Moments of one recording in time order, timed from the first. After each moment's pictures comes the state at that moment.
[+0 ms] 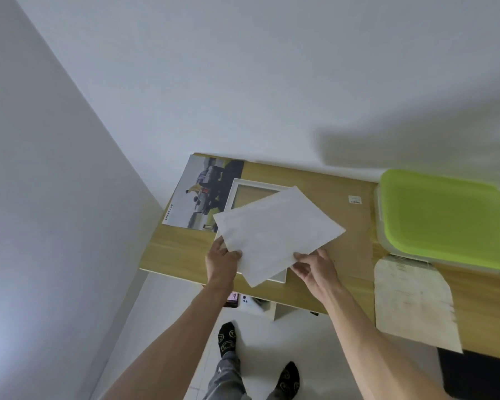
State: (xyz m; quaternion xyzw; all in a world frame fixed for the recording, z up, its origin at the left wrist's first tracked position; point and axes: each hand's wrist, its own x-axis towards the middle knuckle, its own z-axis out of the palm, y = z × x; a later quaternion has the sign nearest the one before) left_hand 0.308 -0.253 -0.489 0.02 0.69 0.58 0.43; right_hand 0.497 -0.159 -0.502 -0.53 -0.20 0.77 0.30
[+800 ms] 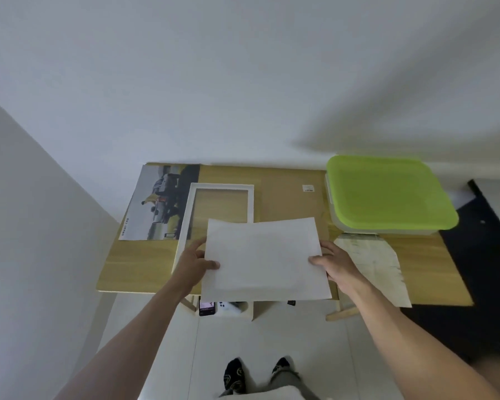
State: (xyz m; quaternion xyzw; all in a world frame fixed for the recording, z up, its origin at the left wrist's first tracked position) left_hand 0.293 -0.251 -0.494 0.26 0.69 0.40 0.54; right_hand 0.622 -0.147 -0.494 -0.64 -0.41 0.62 0.20
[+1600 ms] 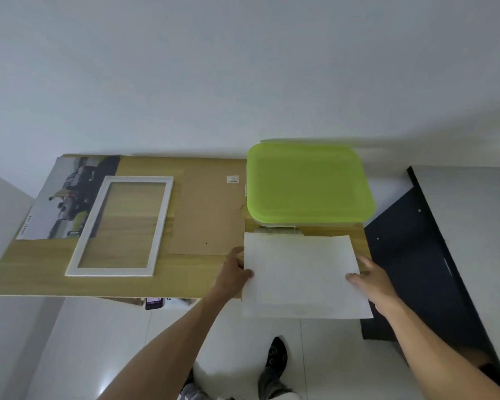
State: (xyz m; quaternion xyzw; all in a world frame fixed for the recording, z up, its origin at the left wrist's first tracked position) left_hand 0.613 -0.152 -0.550 0.37 0.73 0.27 0.50; right_hand 0.942 -0.088 -0.529 -0.73 -0.42 0.52 0.18
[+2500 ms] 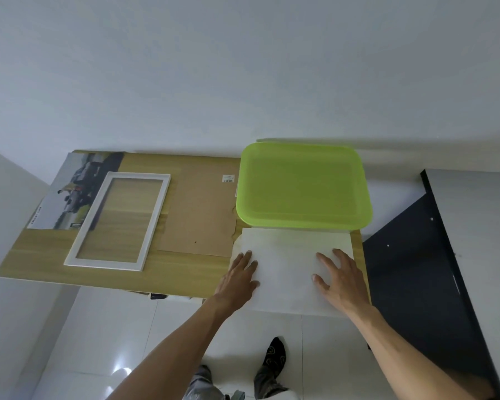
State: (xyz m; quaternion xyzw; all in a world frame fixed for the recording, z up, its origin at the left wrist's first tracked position) left_hand 0.669 -0.146 -0.573 0.64 0.72 0.00 0.28; right_hand 0.938 -0.064 -0.574 -0.58 -0.79 0.19 -0.02
